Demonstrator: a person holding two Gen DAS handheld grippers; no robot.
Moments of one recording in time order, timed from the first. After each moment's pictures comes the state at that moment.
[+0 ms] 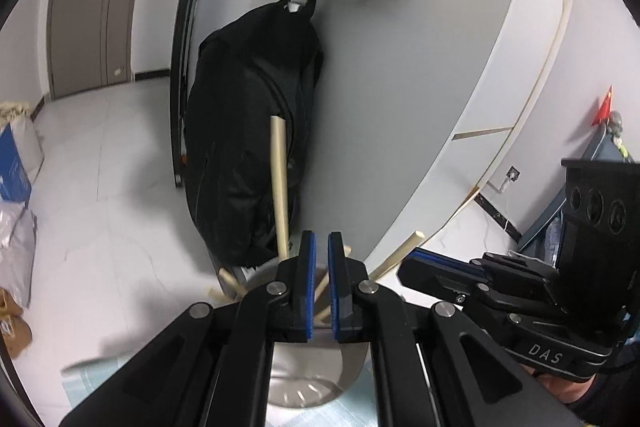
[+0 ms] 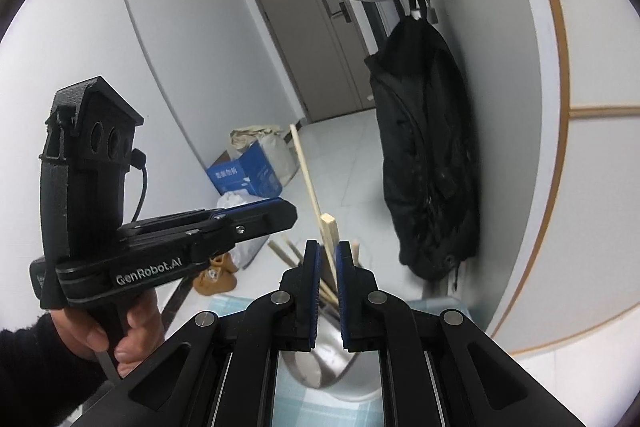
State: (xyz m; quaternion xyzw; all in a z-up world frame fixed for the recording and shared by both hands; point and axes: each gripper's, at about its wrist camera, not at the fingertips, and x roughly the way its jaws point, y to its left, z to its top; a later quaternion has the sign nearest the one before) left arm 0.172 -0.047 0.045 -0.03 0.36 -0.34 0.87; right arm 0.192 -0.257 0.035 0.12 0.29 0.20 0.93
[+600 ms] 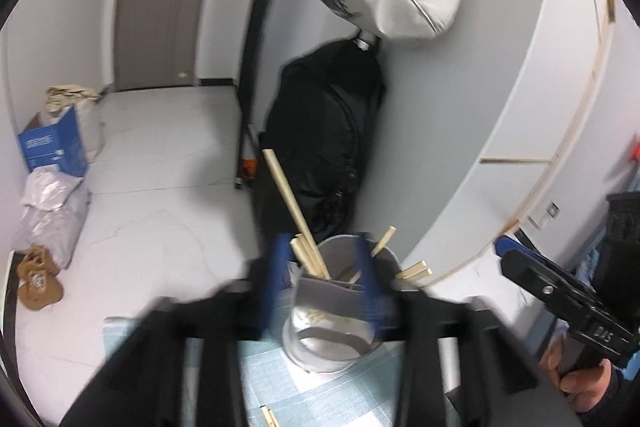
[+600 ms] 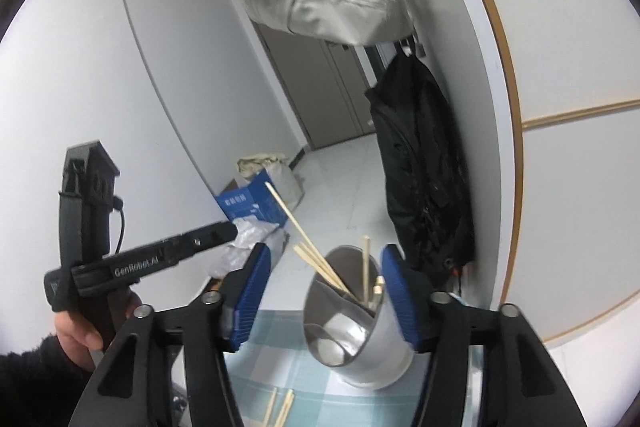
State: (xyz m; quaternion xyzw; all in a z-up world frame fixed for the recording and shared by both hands) left arm 0.144 -0.009 0.068 -0.06 0.33 -0.22 0.92; right arm 0.136 -0.267 0.060 0.15 0.23 0.20 0.94
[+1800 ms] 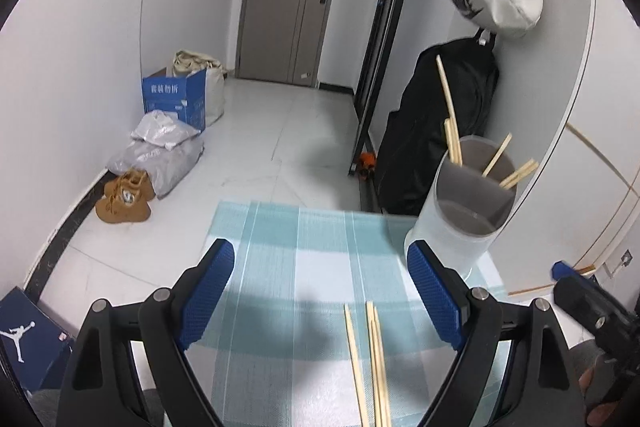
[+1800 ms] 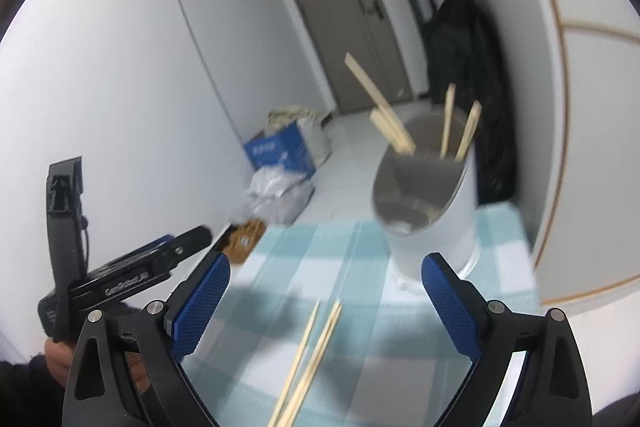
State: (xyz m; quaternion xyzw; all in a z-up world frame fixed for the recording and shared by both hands) left arm 0.062 0.049 -0.037 -0.09 0.31 -0.02 0.95; right arm 0.058 -0.187 -0.033 0.11 0.28 0.25 0.92
